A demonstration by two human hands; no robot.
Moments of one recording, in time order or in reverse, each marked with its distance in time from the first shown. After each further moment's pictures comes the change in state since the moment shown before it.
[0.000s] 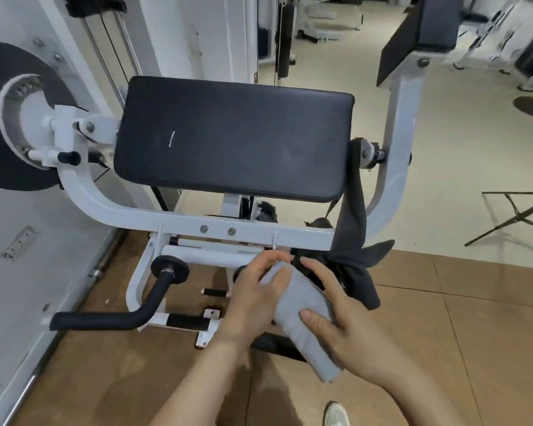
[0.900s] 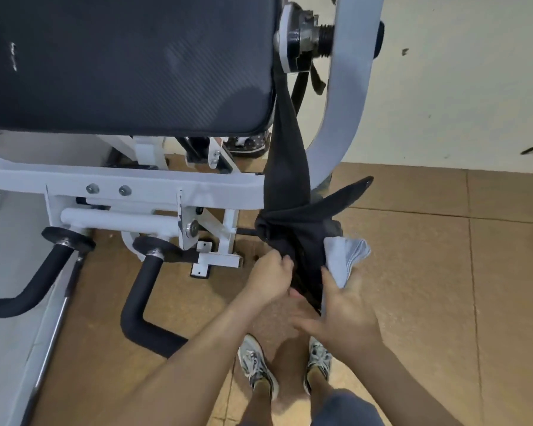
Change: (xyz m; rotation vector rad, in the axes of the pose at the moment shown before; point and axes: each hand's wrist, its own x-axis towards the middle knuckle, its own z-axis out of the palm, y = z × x) left_hand 0.121 -0.140 0.221 0.585 -0.142 -0.623; right_hand 0.011 0.256 -0.061 -0.439 -0.118 0.482
